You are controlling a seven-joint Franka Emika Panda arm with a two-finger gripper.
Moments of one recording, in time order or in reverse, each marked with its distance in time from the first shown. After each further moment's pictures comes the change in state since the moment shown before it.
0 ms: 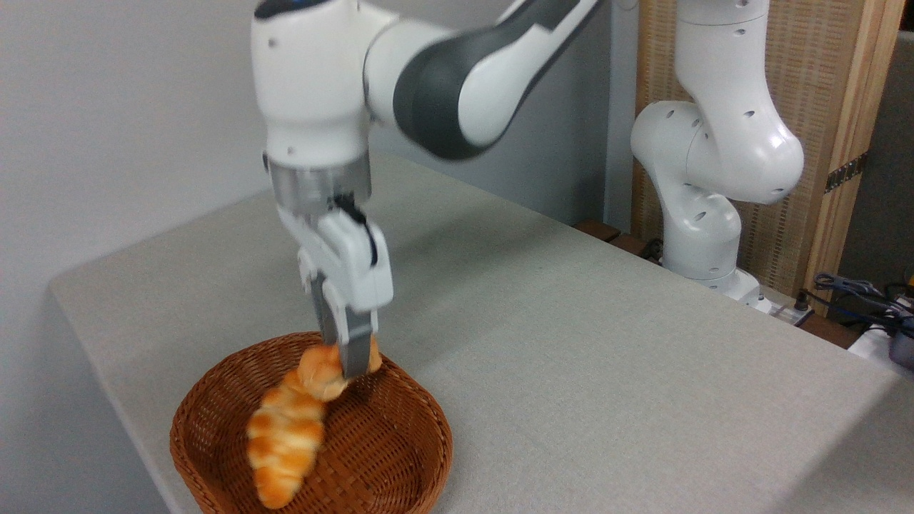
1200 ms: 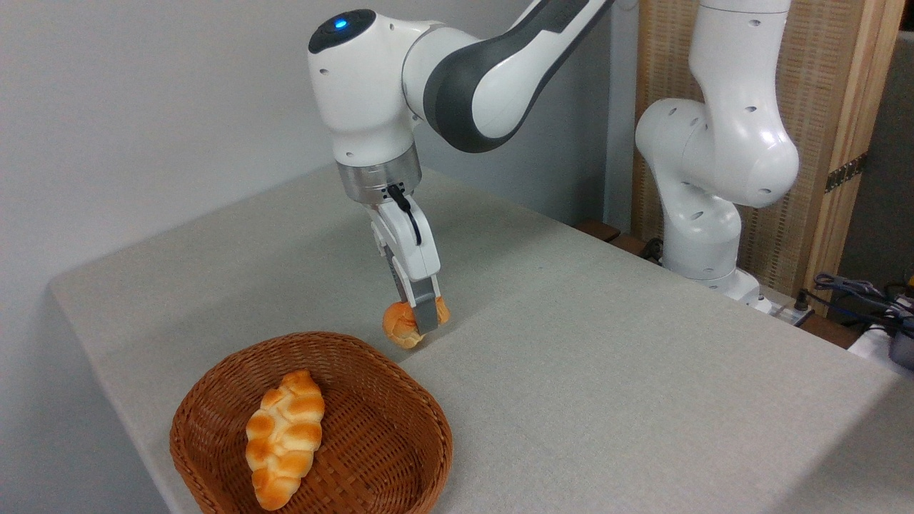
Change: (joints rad) arm -0.151 -0.175 -0.004 -0.336 0.012 -0.011 0.000
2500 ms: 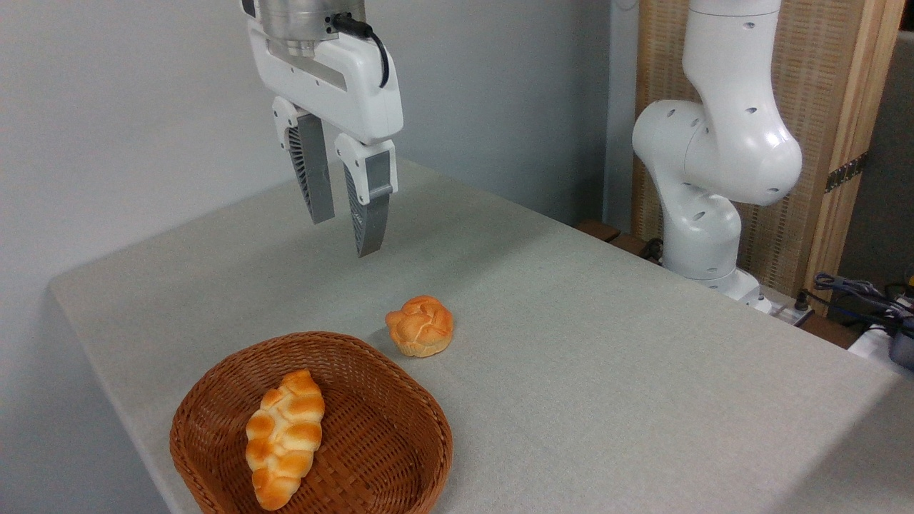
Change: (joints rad) arm 0.093 0.086 0.008 0.544 0.000 -0.305 -0.215
